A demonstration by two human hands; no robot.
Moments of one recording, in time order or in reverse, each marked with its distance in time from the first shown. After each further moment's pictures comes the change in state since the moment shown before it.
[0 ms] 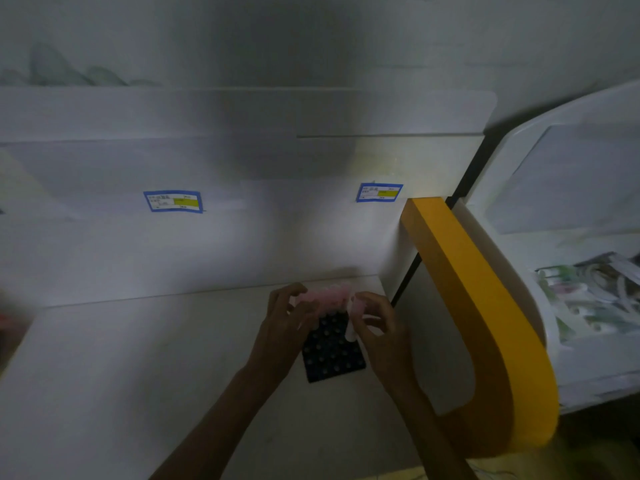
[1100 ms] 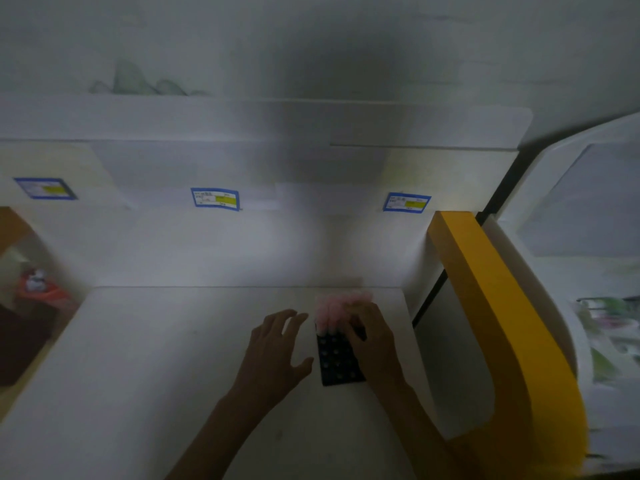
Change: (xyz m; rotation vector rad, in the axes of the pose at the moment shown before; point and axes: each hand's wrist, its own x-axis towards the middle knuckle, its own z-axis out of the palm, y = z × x) left_hand -0.046 0.004 -0.044 0.341 -0.250 -0.190; right_hand 0.010 0.025 0.035 -0.189 -0.207 -0.219
